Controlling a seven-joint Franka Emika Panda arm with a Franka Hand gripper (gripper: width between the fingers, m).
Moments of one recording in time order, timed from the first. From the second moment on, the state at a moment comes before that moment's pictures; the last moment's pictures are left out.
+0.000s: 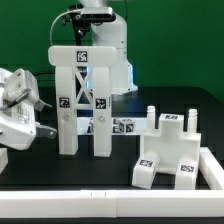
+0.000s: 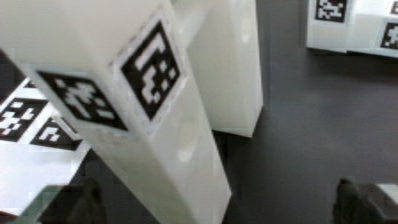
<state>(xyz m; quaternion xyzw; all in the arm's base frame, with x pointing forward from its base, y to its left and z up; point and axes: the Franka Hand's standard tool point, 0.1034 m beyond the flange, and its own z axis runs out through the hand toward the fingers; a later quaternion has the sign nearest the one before) 0.490 -0.137 0.061 -0.63 0.59 0.44 0.25</state>
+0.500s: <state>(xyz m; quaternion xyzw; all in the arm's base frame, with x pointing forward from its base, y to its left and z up) 0.483 -0.125 0.055 -0.55 0.70 0.34 0.31</state>
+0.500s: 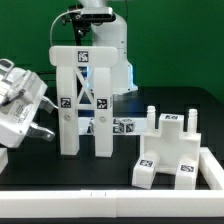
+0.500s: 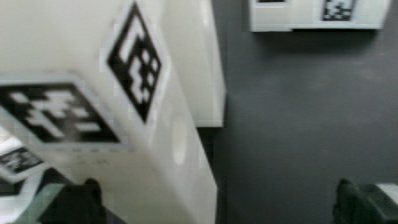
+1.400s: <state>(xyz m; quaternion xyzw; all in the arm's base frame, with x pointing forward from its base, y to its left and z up) 0.453 -0.104 0.046 -0.53 0.71 0.35 0.31</state>
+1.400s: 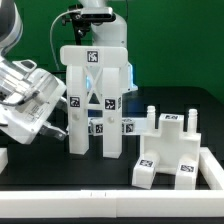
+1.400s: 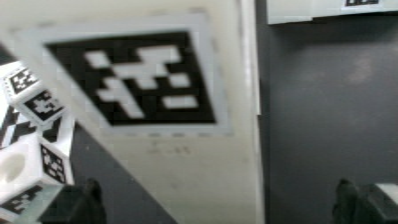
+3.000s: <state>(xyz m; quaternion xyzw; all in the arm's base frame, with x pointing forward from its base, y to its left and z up) 0.492 -0.136 0.111 -0.55 0.72 0.27 0.33</state>
